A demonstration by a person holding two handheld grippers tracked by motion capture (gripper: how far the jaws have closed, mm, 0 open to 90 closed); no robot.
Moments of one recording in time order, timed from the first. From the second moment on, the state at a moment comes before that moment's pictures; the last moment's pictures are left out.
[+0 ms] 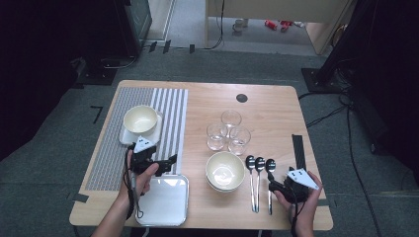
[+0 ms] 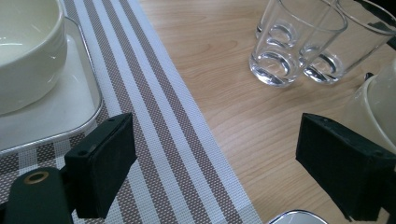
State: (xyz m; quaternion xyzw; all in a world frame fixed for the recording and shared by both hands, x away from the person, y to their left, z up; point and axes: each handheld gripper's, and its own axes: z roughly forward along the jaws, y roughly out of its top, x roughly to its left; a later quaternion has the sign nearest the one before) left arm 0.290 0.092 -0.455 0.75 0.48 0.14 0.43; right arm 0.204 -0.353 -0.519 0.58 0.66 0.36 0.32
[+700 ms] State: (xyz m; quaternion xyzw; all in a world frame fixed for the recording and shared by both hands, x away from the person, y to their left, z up) left arm 0.280 0.073 -0.461 0.78 0.44 0.12 0.43; right arm 0.239 -0.357 -0.478 0.56 0.69 0.38 0.25
